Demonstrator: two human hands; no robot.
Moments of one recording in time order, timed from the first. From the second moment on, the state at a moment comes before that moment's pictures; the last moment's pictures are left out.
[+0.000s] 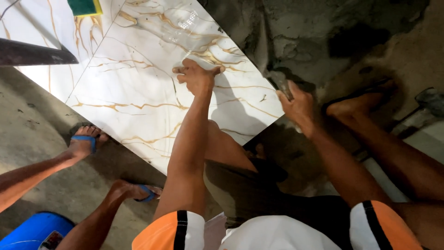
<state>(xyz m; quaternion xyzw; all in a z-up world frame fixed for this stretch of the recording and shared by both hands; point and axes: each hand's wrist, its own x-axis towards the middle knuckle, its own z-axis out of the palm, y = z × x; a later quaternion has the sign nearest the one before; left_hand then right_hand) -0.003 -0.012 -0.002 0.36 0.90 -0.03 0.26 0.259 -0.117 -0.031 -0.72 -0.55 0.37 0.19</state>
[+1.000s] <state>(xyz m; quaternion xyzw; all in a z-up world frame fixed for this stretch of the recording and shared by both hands) -0.002 -0.007 0.008 0.35 0.89 -0.02 0.28 0.326 0.016 -0.003 -0.50 -0.81 0.32 -0.01</state>
